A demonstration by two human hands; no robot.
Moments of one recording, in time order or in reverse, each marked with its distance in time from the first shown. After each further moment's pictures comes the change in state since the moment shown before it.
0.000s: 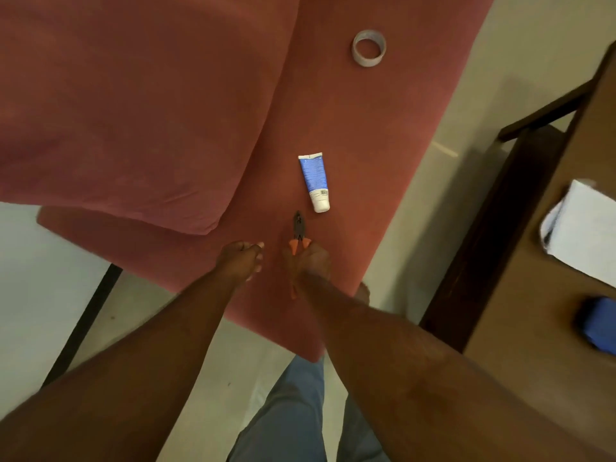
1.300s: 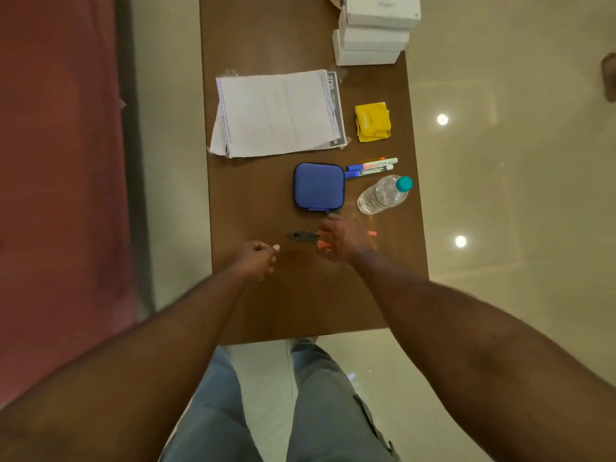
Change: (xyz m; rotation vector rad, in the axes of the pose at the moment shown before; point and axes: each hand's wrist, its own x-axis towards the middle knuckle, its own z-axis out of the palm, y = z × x) left_hand -0.253 -0.094 0.631 0.668 -0.372 0.084; right_hand 0.083 0.517 -0.557 -0.489 0.131 -0.341
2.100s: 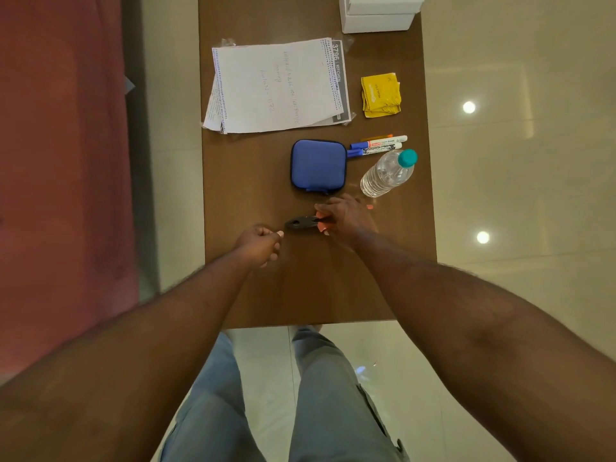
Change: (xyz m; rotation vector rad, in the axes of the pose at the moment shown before) left_hand 0.032 -0.021 0.036 -0.015 0.095 -0.016; right_hand 0.014 0.036 0.029 -0.112 0.040 -0.100
